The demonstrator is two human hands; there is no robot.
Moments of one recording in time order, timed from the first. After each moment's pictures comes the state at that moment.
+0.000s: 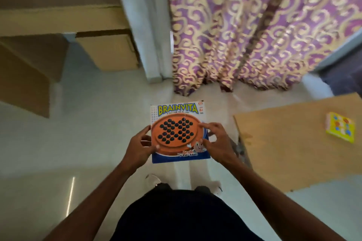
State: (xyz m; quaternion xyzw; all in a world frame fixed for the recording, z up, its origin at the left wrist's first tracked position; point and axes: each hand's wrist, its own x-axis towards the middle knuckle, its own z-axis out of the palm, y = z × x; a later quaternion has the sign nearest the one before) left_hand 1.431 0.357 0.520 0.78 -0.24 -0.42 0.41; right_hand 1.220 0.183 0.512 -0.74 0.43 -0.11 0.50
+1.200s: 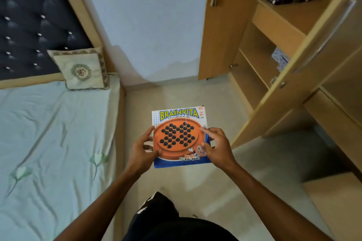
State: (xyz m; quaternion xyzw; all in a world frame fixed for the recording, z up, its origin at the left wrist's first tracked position) left_hand 1.901 0.900 0.558 0.76 0.32 0.10 0.55; right_hand 2.045 0.686 0.538 -0.83 -0.20 0.18 0.48
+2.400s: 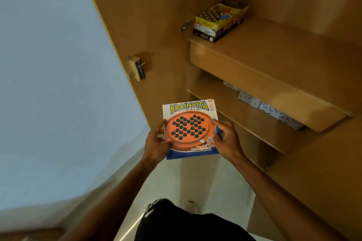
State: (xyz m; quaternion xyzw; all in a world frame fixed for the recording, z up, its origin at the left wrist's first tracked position) left_hand 2.694 1.106 0.564 0.81 0.10 -0.08 0.58; right_hand 2.690 0.868 0.546 -0.84 0.10 0.00 0.54
